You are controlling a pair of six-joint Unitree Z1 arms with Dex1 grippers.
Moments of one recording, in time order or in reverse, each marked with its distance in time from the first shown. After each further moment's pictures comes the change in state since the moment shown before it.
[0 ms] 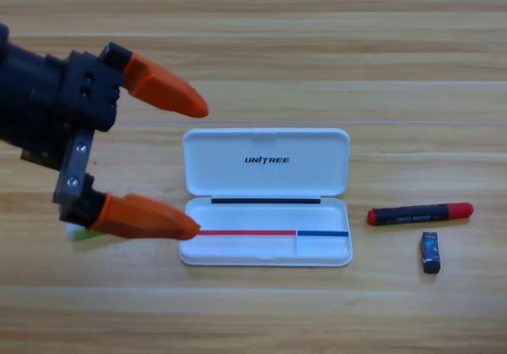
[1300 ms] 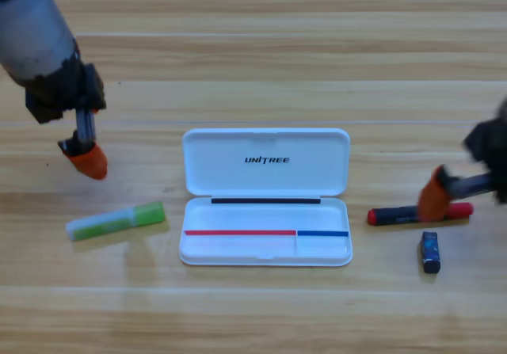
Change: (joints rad) arm 0 0.309 0.527 -0.383 0.493 0.471 0.133; arm 1 0.018 0.601 -0.303 0.207 -0.435 0.832
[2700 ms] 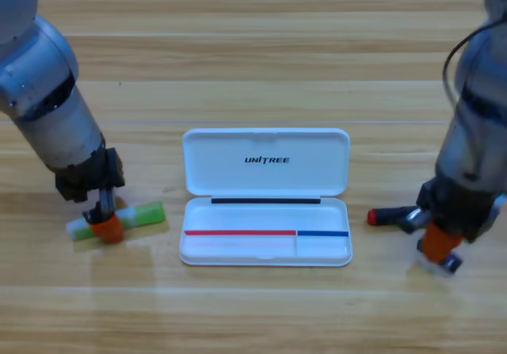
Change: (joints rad) arm 0 0.008 0.117 0.308 -0.371 -0.036 -0.006; arm 1 -0.034 0.256 -0.059 0.014 0.086 -0.418
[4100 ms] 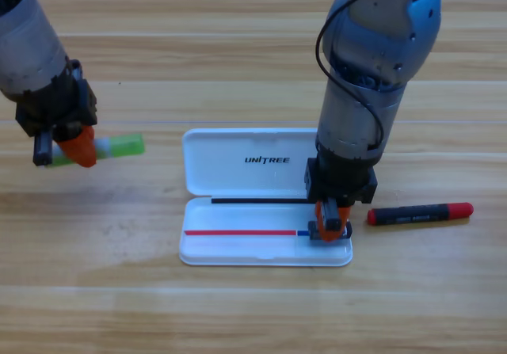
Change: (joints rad) arm 0 -0.010 -0.148 -0.249 0.357 0.029 0.070; arm 1 0.125 0.247 -0.517 0.235 0.078 -0.795
